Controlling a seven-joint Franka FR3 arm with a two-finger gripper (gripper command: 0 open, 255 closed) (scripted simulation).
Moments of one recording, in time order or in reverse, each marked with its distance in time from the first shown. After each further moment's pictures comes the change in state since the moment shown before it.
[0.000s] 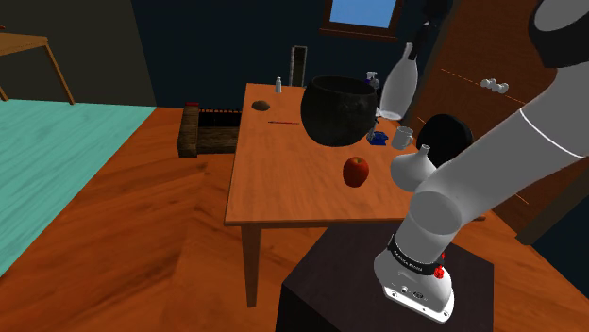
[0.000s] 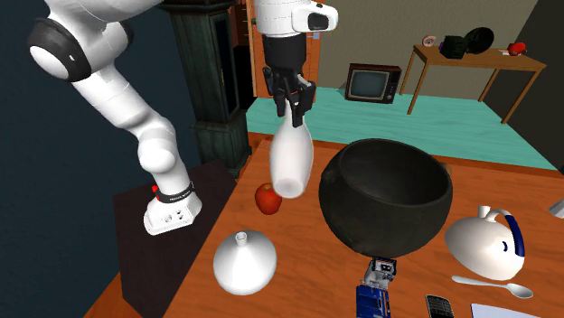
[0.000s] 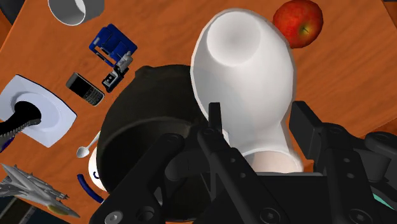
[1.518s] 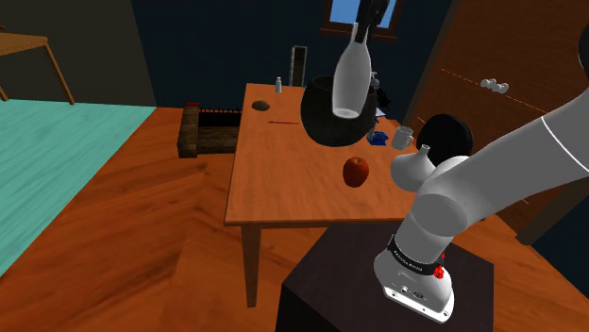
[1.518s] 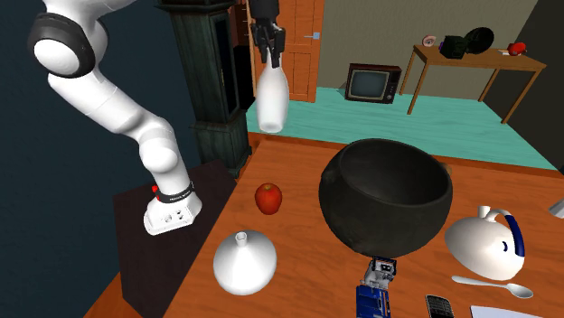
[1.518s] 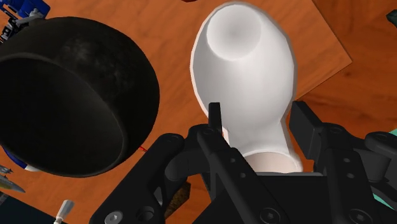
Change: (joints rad) arm 0.076 -0.154 0.453 -0.091 0.069 -0.092 0.526
